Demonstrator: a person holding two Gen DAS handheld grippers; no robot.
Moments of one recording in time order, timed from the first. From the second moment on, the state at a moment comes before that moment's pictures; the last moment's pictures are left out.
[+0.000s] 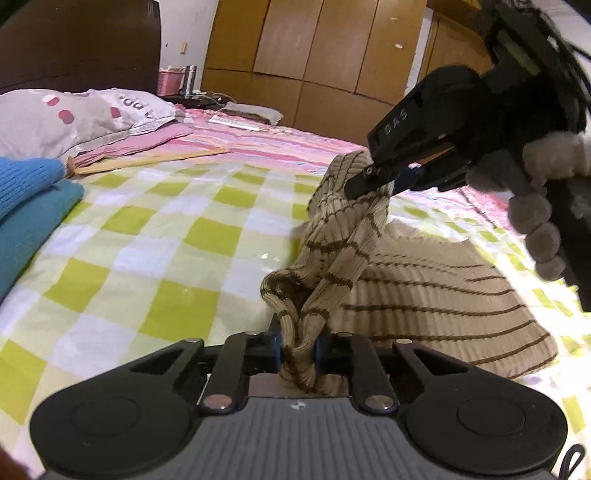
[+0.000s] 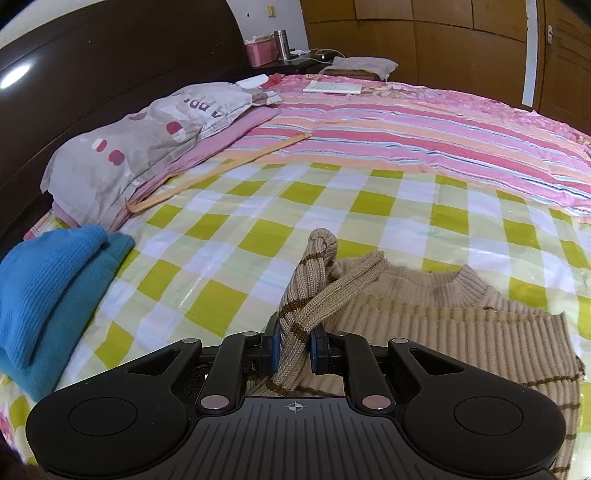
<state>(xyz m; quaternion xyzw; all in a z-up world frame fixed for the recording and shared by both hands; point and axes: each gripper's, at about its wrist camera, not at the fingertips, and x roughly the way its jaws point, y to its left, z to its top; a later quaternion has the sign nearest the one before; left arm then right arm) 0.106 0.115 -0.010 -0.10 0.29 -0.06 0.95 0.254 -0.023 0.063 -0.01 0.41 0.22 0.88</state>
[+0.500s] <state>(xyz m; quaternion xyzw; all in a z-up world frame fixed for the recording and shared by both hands) 0.110 0.035 0.042 -0.10 0.24 -0.16 0.95 0.261 -0.096 0.091 -0.01 0.39 0.18 0.90</state>
